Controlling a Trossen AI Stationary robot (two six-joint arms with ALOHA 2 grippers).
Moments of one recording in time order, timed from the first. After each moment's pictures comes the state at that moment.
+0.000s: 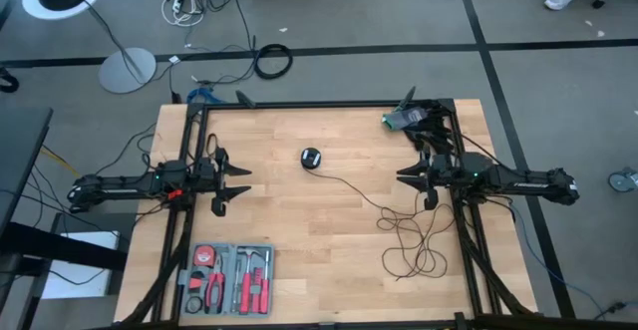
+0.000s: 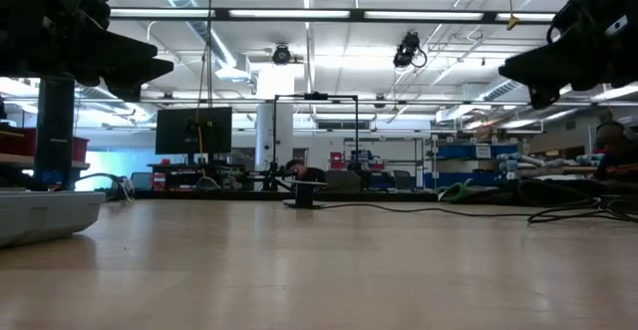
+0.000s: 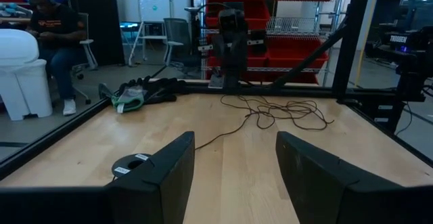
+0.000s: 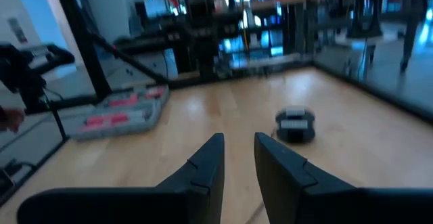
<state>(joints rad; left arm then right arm) 0.02 0.04 0.01 0.06 -0.04 -0.03 -0.08 0.04 0.04 -0.05 0.00 0.14</state>
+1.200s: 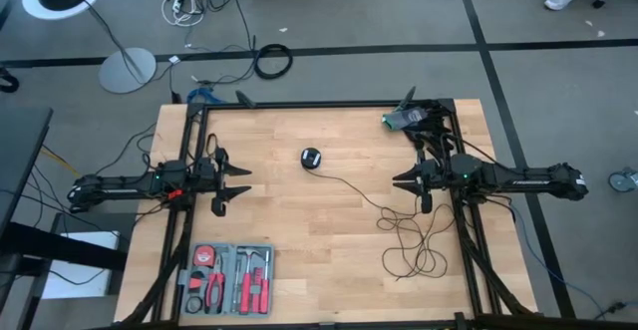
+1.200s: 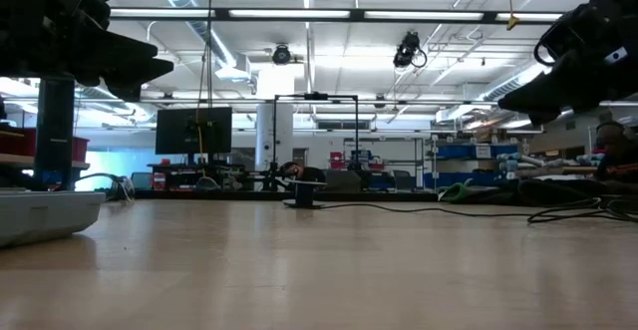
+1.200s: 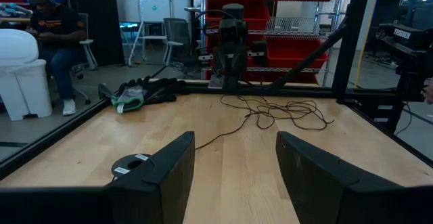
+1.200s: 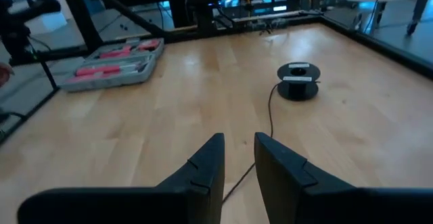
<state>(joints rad) 0.02 0.04 0.01 0.06 -0.04 -0.03 -0.07 0.17 0.04 -0.08 -0.01 0.11</state>
